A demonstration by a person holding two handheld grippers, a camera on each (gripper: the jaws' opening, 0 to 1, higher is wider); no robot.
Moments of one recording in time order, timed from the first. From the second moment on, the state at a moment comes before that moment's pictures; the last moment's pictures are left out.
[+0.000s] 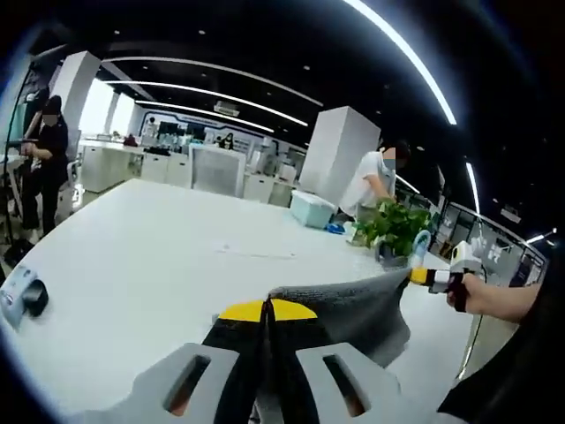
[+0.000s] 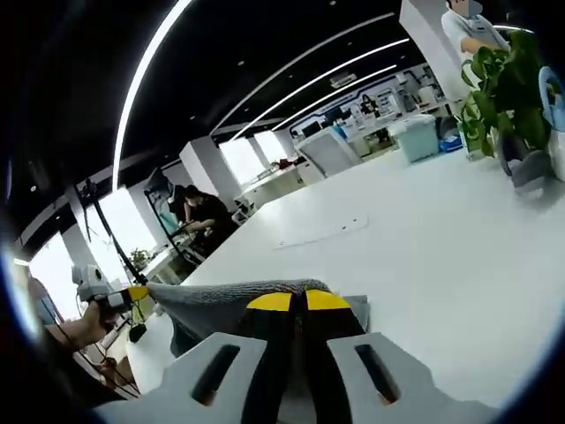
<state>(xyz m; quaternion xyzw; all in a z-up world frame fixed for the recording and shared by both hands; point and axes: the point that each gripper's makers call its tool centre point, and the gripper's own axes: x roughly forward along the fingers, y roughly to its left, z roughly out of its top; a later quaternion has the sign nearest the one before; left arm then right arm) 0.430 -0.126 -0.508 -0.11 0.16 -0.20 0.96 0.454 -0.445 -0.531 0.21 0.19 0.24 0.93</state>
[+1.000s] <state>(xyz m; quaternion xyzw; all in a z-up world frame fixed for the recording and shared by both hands) 0.473 -0.123 -0.568 -0.14 0.21 -0.17 0.95 0.496 -0.435 -0.582 0.21 0.27 0.23 0.91</state>
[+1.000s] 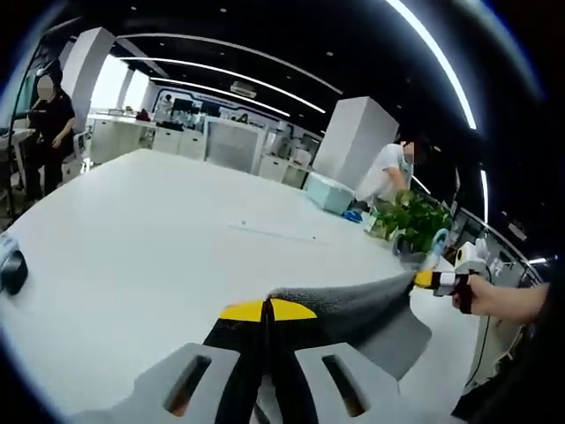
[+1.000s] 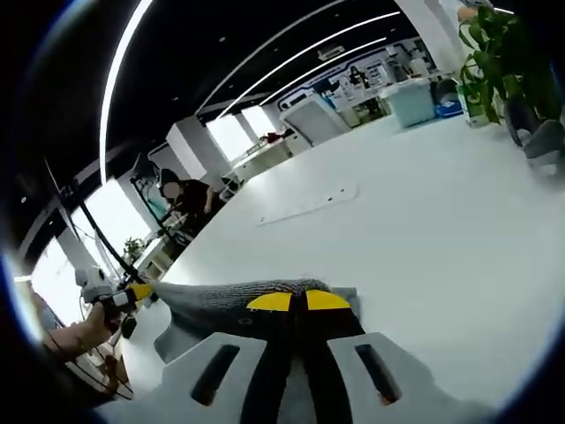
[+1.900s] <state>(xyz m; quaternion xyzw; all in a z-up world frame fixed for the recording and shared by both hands) 0.512 -0.116 -0.630 -0.13 0.28 -0.14 0.94 0.527 -0.434 -0.634 0.21 0.34 0.20 0.89</state>
